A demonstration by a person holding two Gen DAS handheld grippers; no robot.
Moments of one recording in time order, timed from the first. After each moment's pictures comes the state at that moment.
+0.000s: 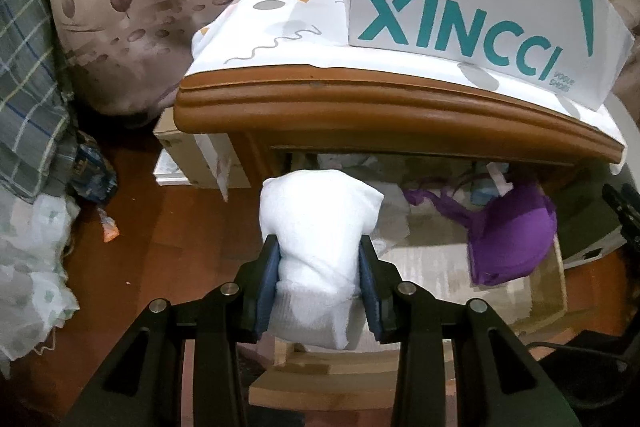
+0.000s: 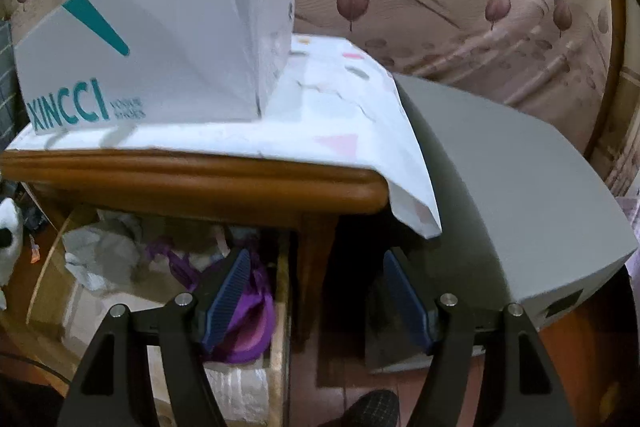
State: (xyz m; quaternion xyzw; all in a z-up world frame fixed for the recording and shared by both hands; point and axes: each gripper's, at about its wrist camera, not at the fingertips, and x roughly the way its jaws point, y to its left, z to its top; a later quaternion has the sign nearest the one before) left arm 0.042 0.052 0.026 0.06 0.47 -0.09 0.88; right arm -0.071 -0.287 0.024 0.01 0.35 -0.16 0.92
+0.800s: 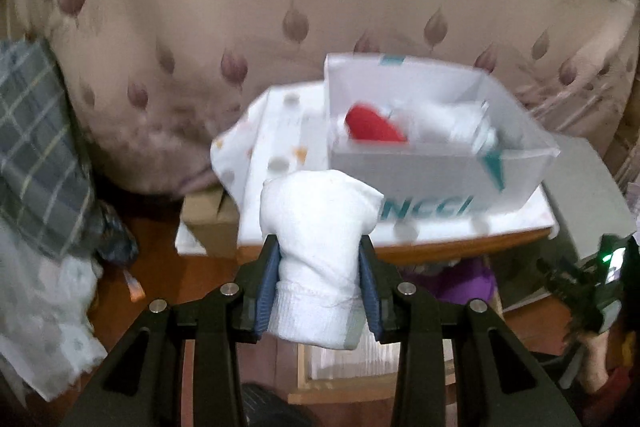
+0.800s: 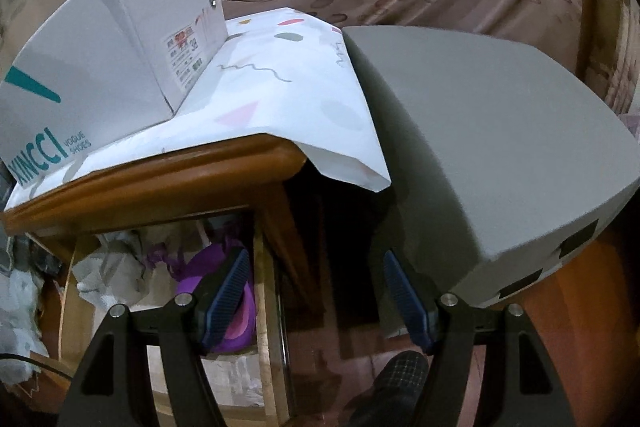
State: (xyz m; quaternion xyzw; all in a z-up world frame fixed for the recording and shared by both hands) left arm 0.030 0.051 0.214 0.07 0.38 -0.13 0.91; right arm -0.086 -0.333 0.019 0.13 0.38 -0.18 0.90
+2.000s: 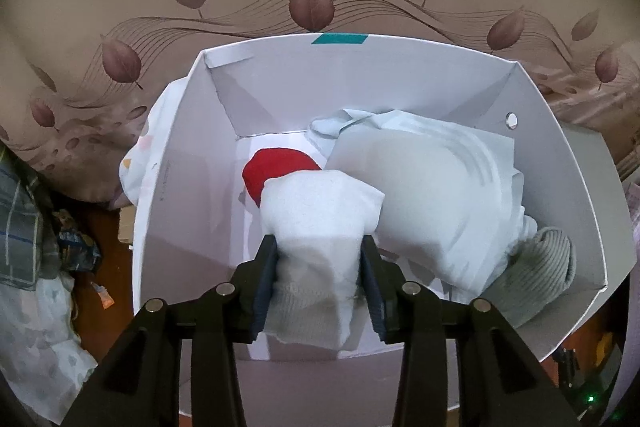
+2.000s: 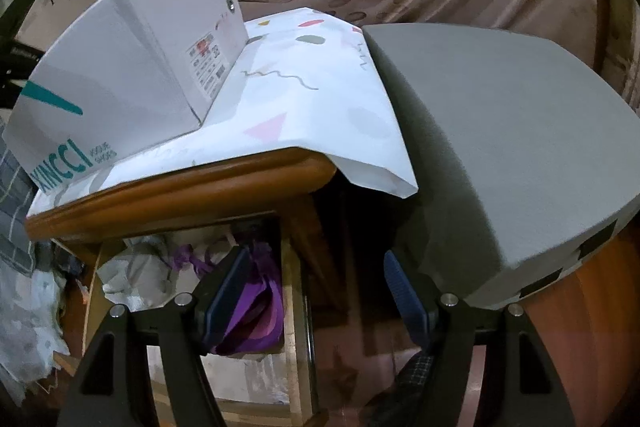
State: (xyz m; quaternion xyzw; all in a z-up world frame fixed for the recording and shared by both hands) left arm 0.213 -0.084 0.161 0.09 0.51 -0.15 0.84; right arm -0.080 -0.329 0.025 0.15 0.38 -0.14 0.90
